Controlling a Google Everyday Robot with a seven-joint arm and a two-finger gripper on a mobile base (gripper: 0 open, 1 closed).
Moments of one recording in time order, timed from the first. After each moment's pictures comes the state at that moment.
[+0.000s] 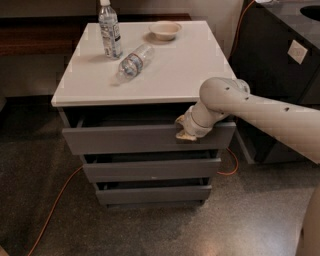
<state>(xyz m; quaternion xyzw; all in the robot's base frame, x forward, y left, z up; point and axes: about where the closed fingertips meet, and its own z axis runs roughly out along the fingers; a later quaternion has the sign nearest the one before) 0.639 -0.097 0.658 -0.71 0.67 0.04 0.22</state>
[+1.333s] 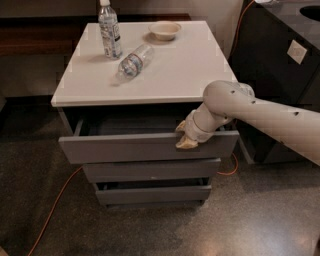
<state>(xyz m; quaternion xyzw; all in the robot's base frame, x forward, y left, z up) 0.617 -0.094 0.660 -0.70 0.67 0.06 0.22</state>
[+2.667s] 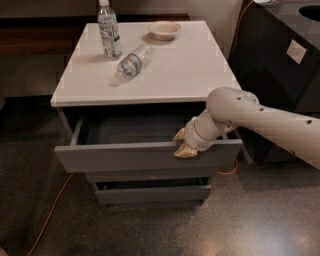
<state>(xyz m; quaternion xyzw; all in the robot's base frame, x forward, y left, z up) 0.579 -0.082 0.665 -0.69 0.68 0.09 0.23</state>
